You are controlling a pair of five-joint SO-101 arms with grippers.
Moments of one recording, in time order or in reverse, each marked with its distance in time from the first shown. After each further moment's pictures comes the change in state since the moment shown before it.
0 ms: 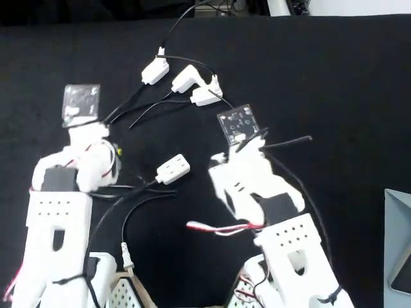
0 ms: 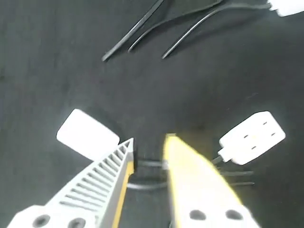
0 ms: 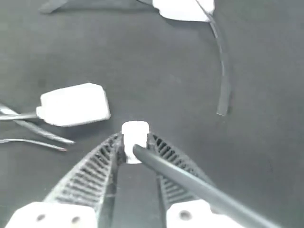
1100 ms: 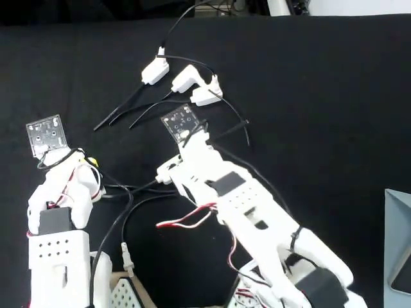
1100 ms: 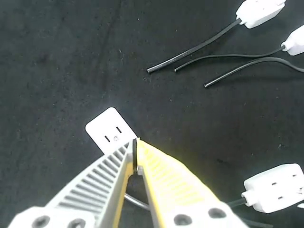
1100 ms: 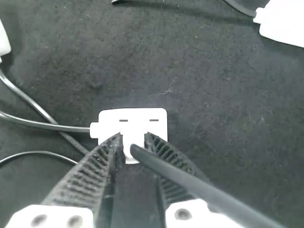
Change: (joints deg) left arm -8.1 -19.0 20.1 -13.4 7.7; right arm -11.8 32.0 -5.8 -21.5 -0.6
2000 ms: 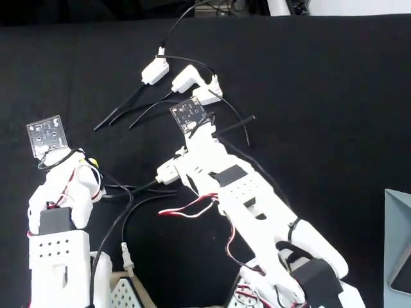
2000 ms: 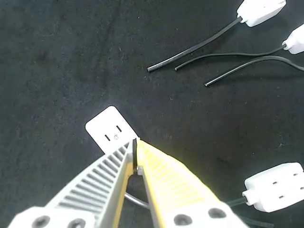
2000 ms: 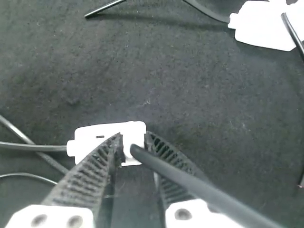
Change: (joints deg) left arm 0.0 0.0 0.4 0.0 0.0; right arm 3.3 4.5 -1.0 -4.4 0.0
